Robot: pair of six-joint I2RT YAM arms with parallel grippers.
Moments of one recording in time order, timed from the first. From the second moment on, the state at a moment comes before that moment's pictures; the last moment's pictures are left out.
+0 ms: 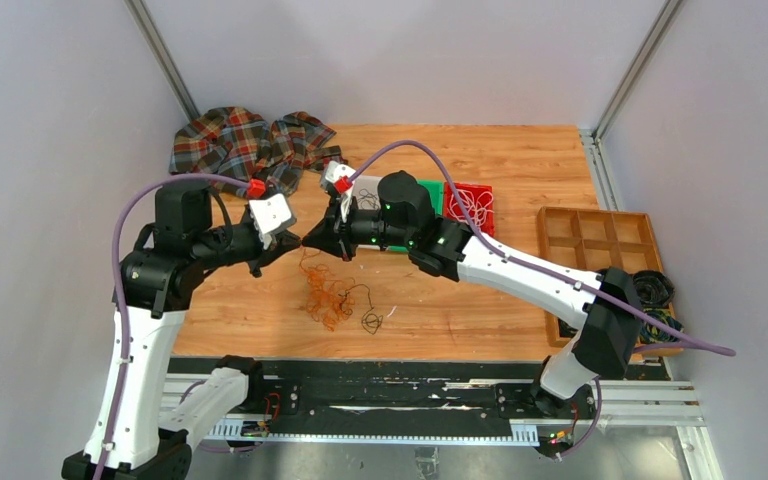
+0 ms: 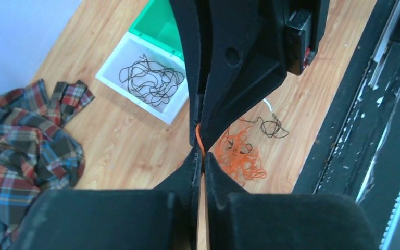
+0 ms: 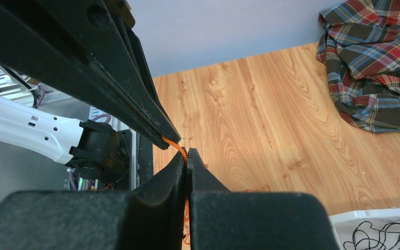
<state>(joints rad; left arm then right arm) -0.18 0.88 1.33 -1.05 0.73 0.64 1.02 1.58 1.38 0.08 -0.44 0.07</state>
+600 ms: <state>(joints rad) -0.17 0.90 1.46 -1.05 0.68 0.57 1.02 1.56 1.32 0.20 -0.30 0.05</state>
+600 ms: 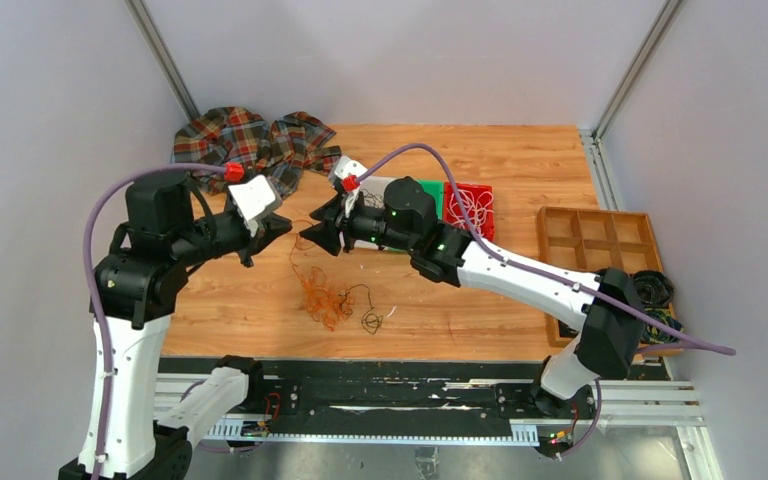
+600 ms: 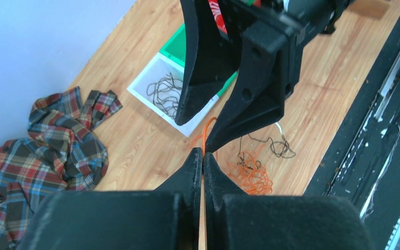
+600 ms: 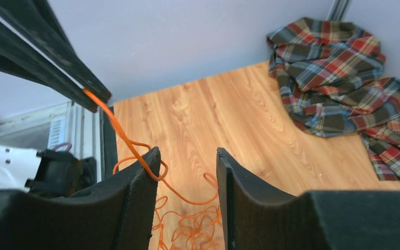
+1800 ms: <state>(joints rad) -0.17 1.09 2.17 -1.11 0.53 0.57 1.08 1.71 0.97 0.64 0.02 0.22</state>
